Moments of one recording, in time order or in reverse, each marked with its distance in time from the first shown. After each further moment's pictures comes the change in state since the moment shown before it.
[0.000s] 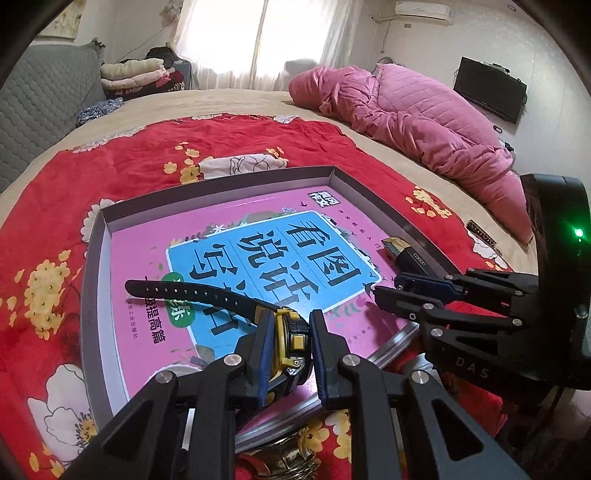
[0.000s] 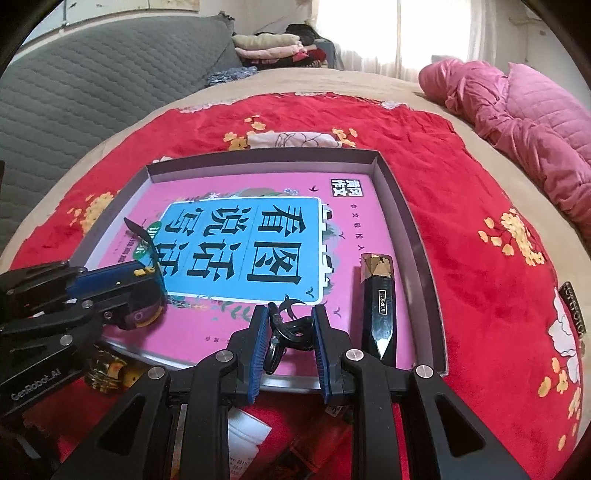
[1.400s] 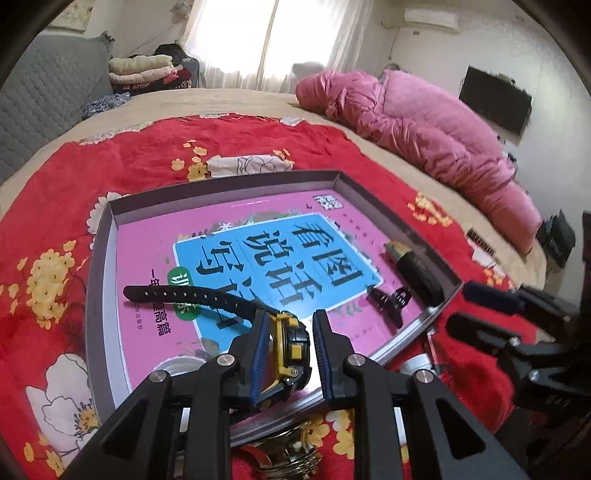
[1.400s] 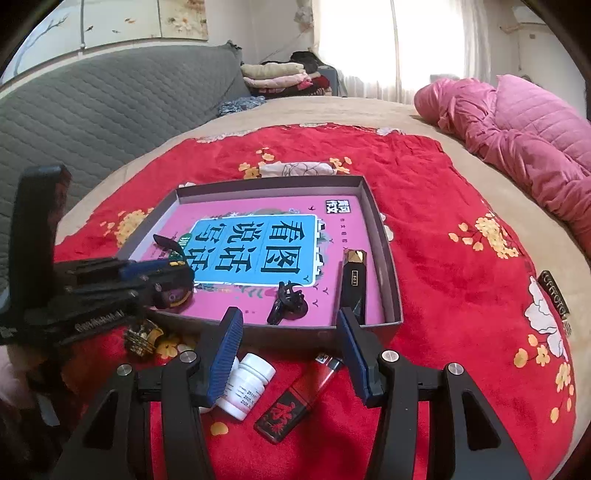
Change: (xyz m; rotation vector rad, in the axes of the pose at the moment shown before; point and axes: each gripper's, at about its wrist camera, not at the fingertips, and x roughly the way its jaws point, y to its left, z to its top) left arm -0.006 0.007 -0.003 -0.051 -0.017 -0.013; right arm -0.067 -0.009 -0.030 0.019 -0.118 0.049
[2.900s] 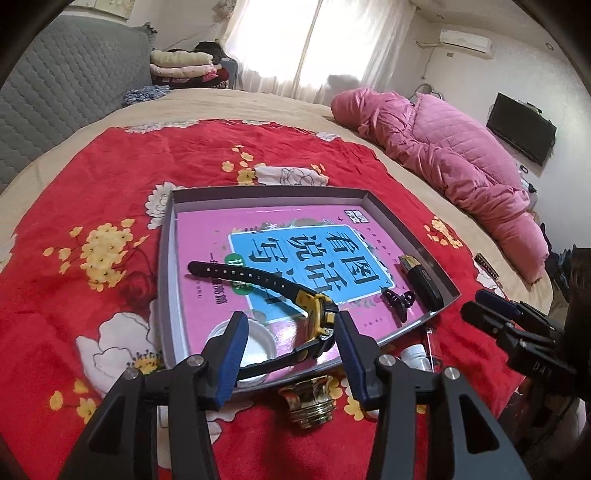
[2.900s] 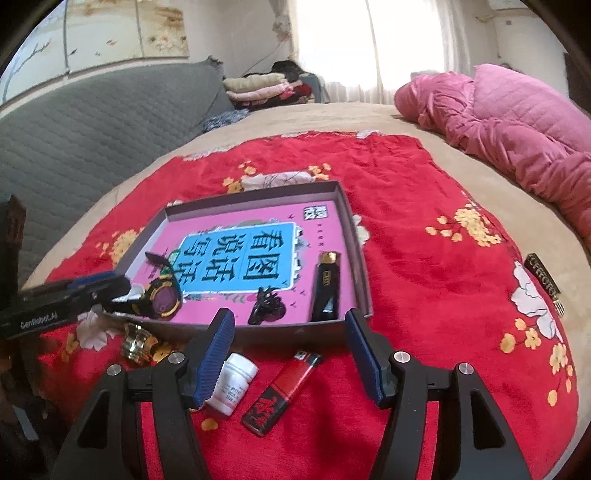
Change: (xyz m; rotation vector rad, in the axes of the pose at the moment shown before) left arm -0.053 0.018 -0.011 -0.114 -0.034 0.083; right arm -0.020 -0.024 -0.005 0.092 -0.051 -0.016
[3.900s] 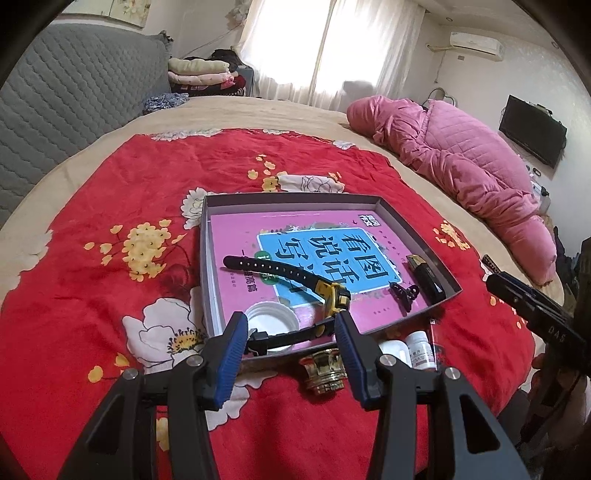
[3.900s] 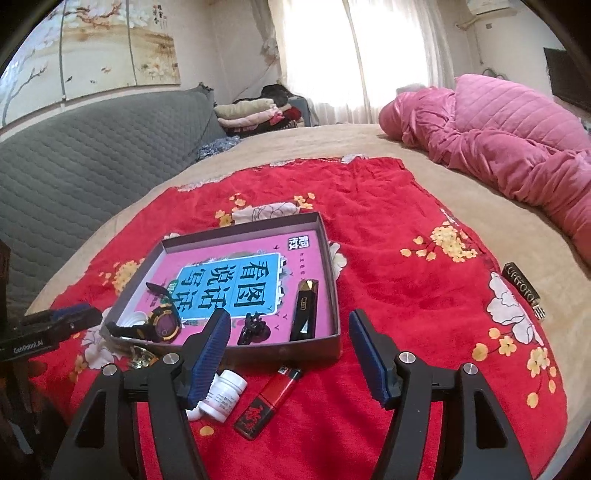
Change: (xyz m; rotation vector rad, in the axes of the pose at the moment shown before) left arm -0.037 0.001 -0.010 -0.007 -0.019 0.075; right arm -0.032 -0.016 0.007 0.034 -0.089 -0.007
